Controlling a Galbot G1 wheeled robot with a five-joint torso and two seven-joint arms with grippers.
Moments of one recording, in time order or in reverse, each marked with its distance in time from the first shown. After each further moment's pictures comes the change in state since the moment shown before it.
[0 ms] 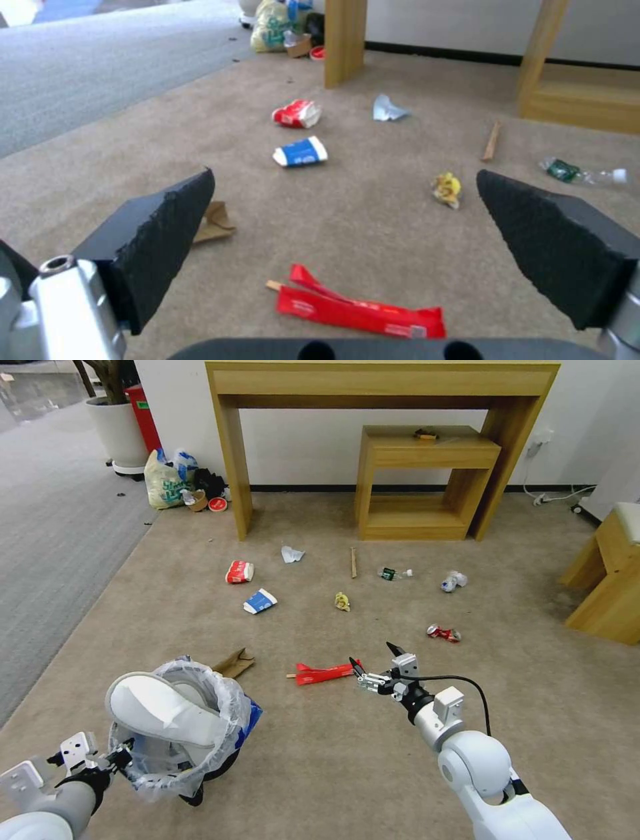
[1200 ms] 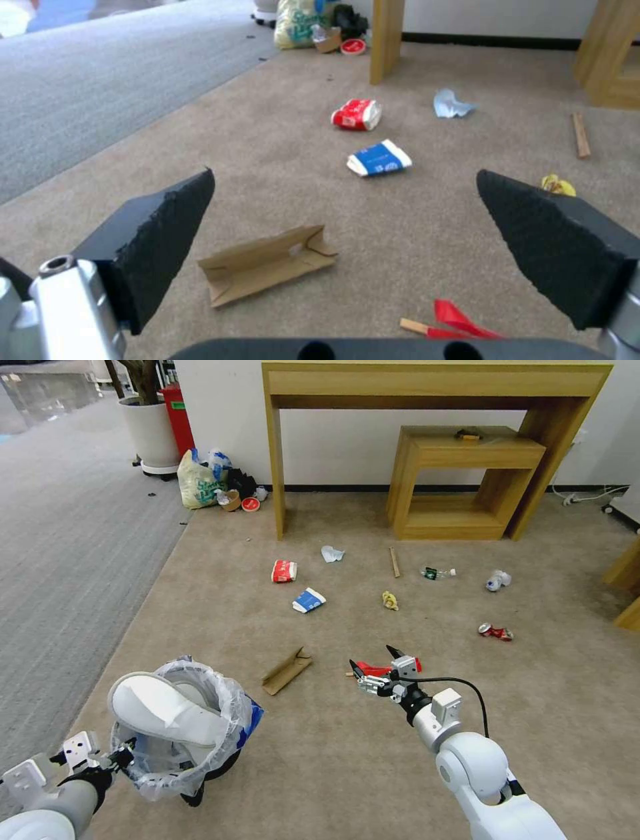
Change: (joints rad) left arm -0.012 0.001 0.007 0.017 -0.001 0.000 0.006; right arm 0.004 0.018 0.008 -0.031 0.020 -0.004 0.011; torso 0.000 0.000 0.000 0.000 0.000
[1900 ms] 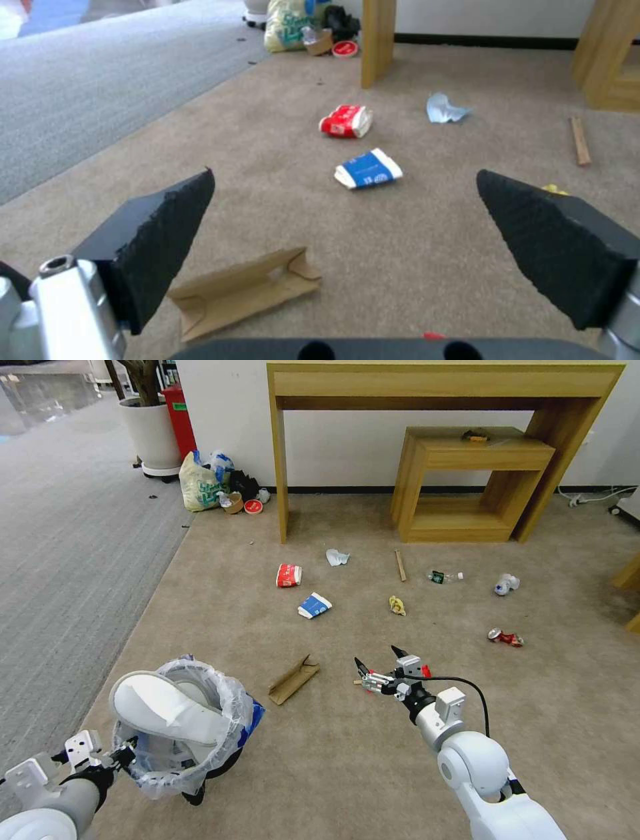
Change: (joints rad) left arm -0.006 -0.003 0.002 0.000 0.004 0.000 0.007; right arm 0.000 0.010 0.013 -0.011 0.008 0.002 0.003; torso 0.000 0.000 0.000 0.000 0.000
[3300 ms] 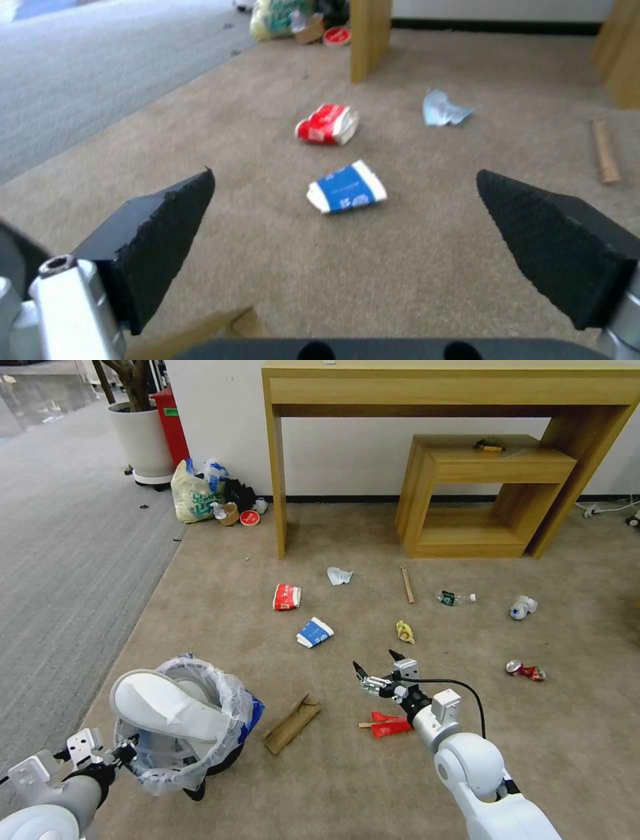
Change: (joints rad) left arm -0.027 -0.012 0.007 0.024 0.007 0.000 0.009; right arm 0.012 -0.010 -0.007 -0.052 0.005 -0.004 -0.039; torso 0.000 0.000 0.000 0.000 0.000
